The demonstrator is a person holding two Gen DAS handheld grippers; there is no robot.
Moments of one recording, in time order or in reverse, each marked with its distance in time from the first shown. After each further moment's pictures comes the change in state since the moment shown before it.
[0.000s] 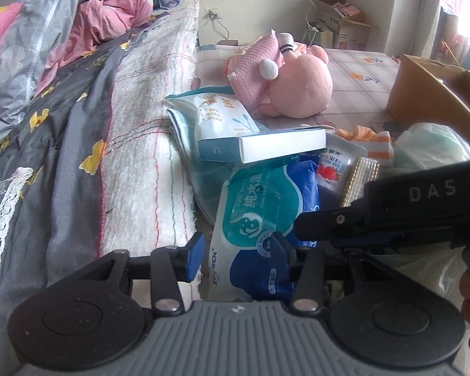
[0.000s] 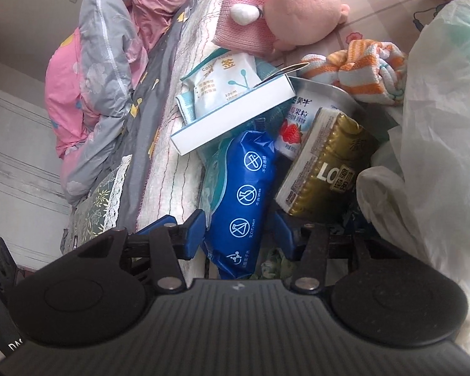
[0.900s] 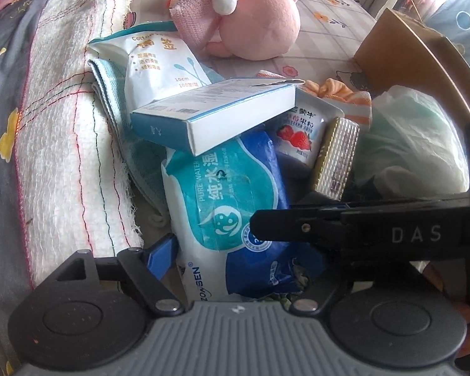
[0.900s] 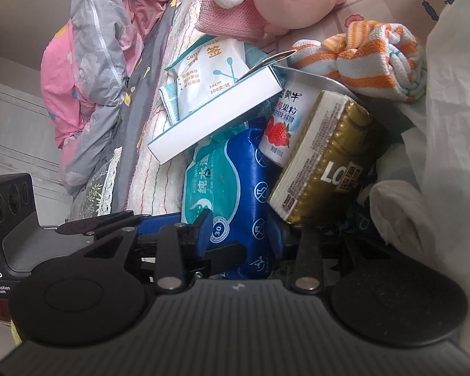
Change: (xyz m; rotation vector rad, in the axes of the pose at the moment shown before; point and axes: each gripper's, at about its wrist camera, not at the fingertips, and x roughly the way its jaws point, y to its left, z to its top) left arm 0.052 0.001 0.030 0.041 0.298 -0.238; right arm 0.020 -0.013 0.016 -0.022 0.067 0.011
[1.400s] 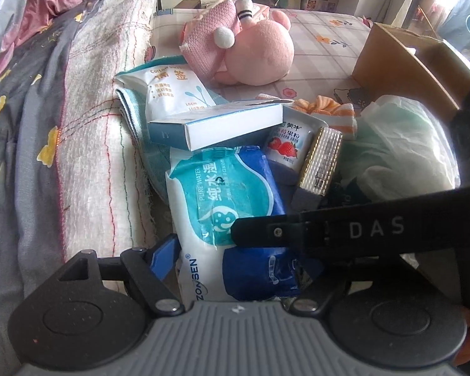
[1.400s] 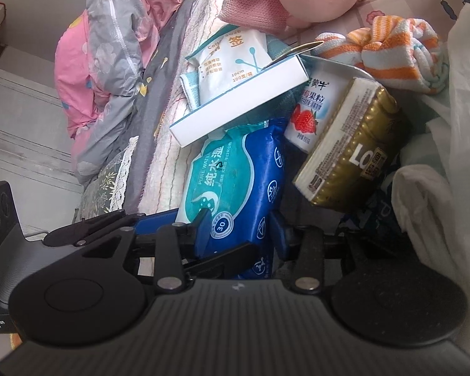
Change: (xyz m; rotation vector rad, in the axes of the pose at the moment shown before) left arm -0.043 -0.032 -0.024 0.001 -0.118 0.130; right arm -0.009 0.014 -0.010 -0.028 0.018 0.066
